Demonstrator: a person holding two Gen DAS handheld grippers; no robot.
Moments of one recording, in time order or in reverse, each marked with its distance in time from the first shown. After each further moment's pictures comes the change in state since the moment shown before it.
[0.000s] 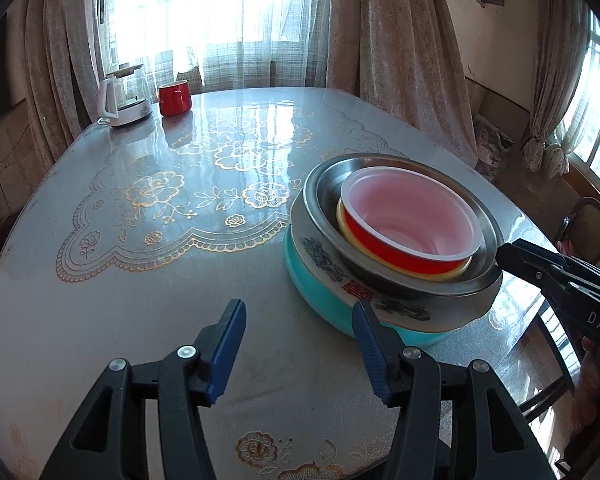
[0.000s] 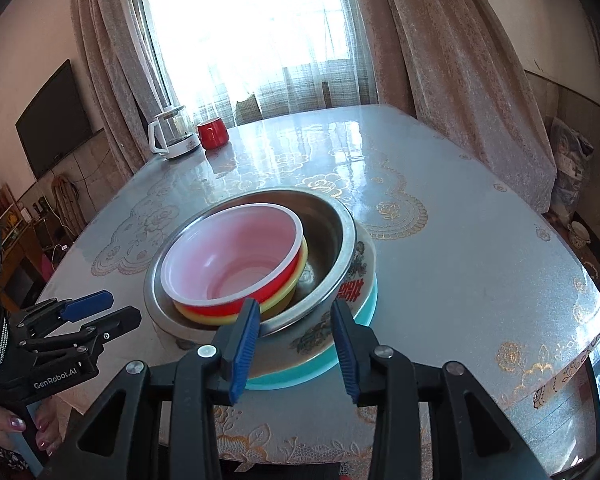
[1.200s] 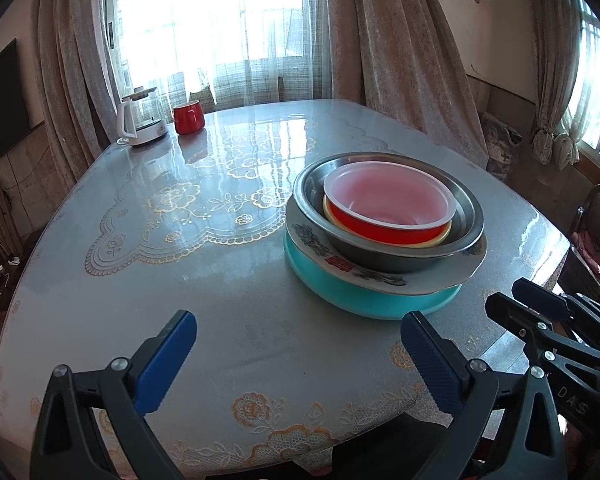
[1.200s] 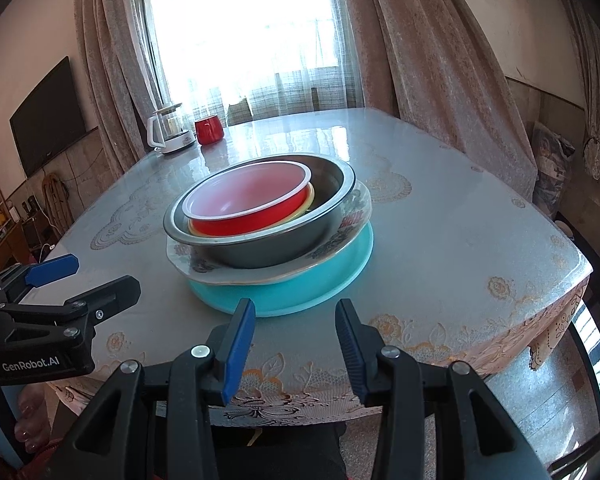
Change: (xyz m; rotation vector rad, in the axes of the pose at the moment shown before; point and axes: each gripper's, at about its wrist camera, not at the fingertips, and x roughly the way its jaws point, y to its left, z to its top) left arm -0.029 -0.023 -0.024 0.047 -0.056 0.093; right arm -0.025 0.022 -0.058 0.007 -0.036 -0.064
